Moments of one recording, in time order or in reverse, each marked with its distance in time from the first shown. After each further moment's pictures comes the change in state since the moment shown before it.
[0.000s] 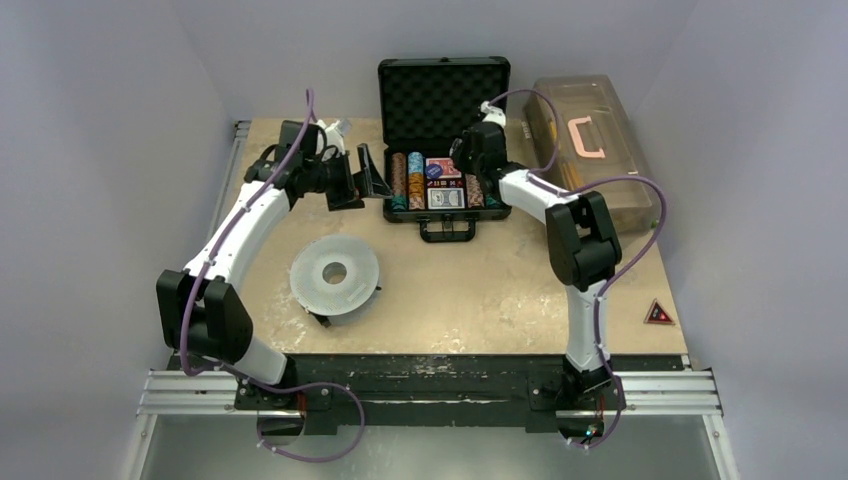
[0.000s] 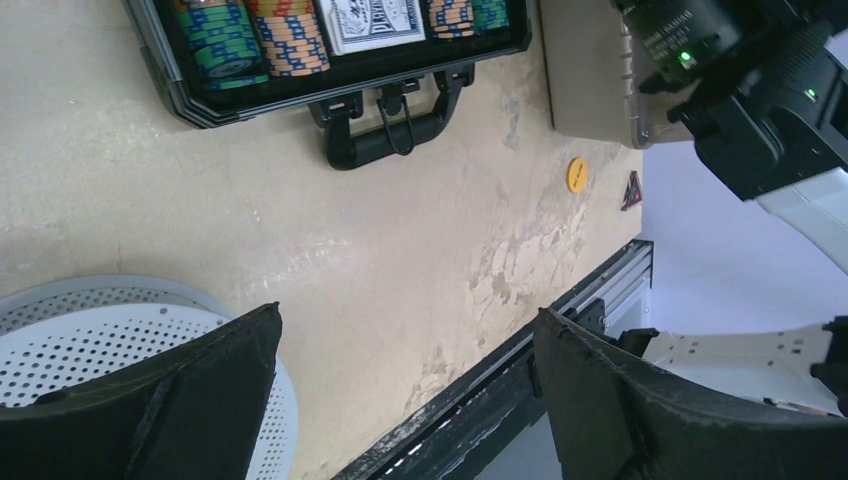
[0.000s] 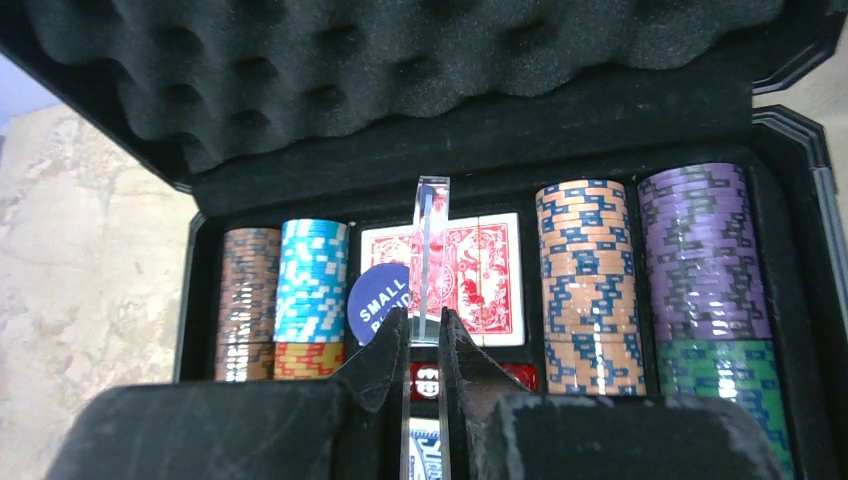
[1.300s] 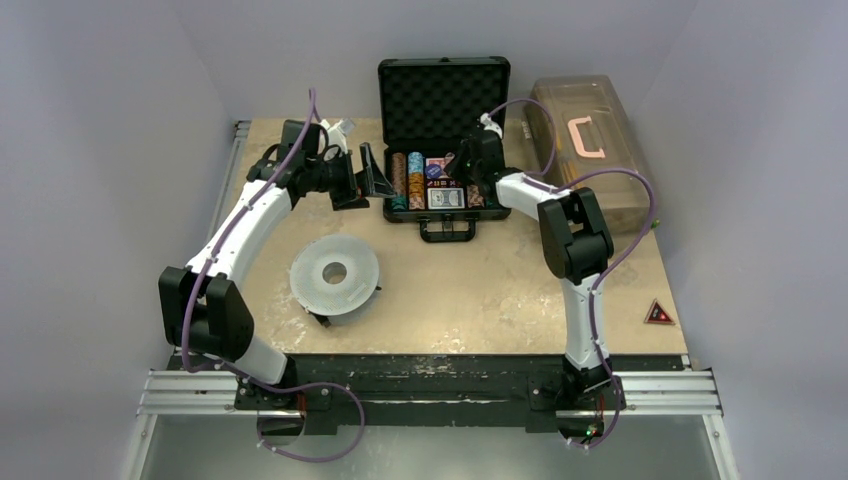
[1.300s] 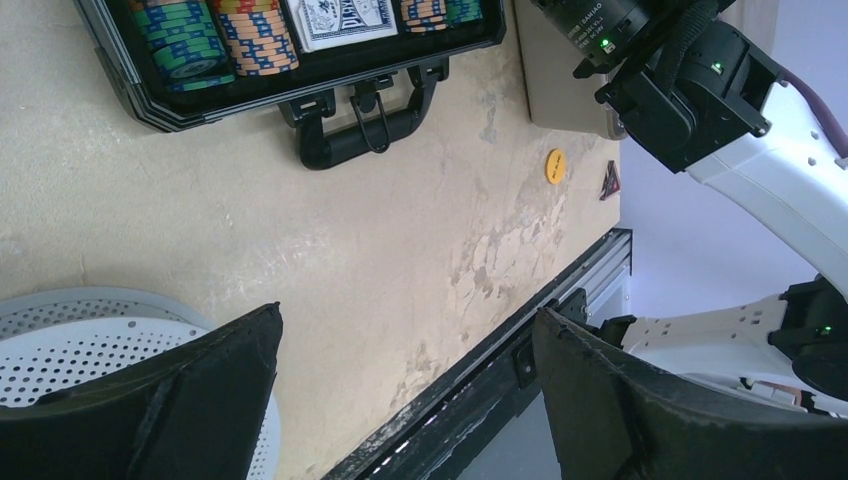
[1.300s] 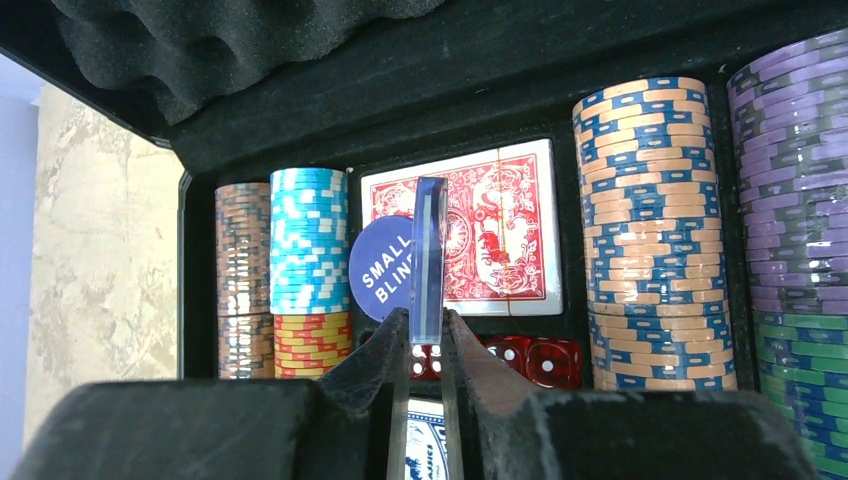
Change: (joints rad) left arm -0.008 0.013 0.000 0.030 0.055 -0.016; right arm -0.021 0.109 0.039 -0.015 -0.129 0.146
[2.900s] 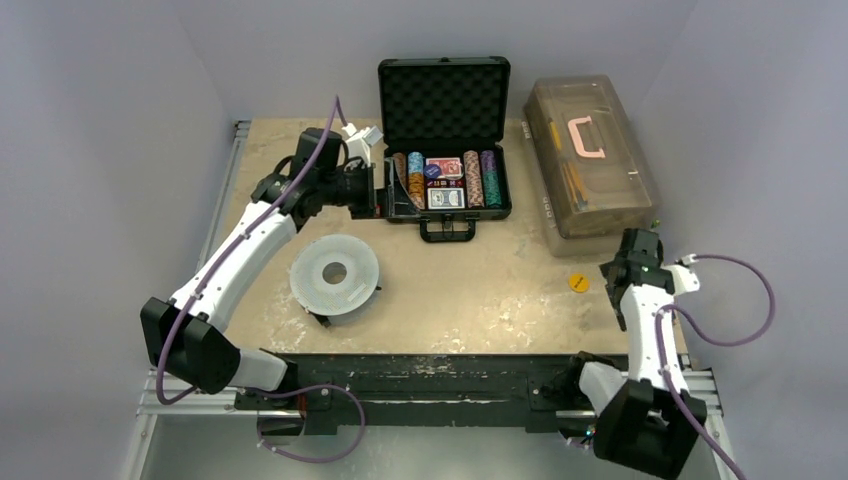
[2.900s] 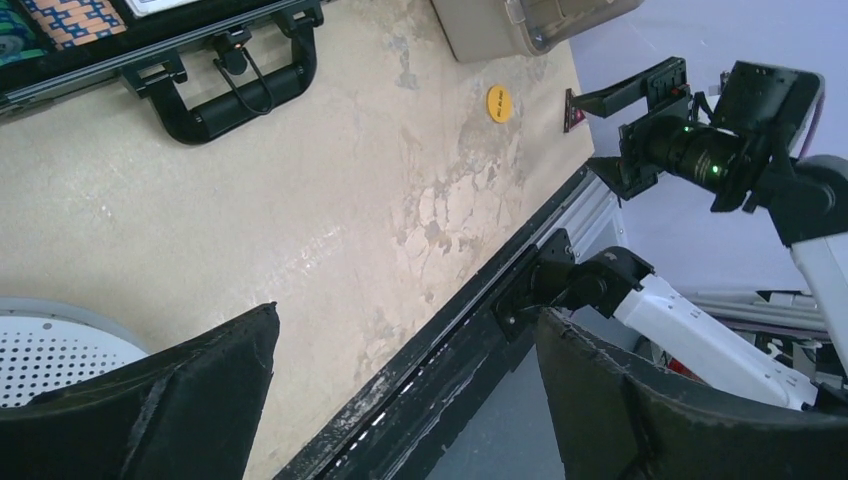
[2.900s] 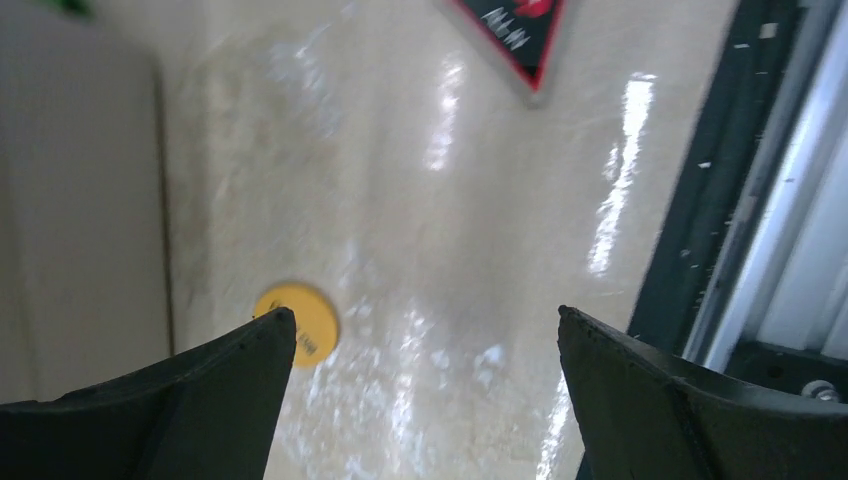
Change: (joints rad) left arm -0.179 -0.150 -0.026 -0.006 -0.029 0.003; right arm -0.589 -1.263 -0.889 -0.954 0.465 0.351
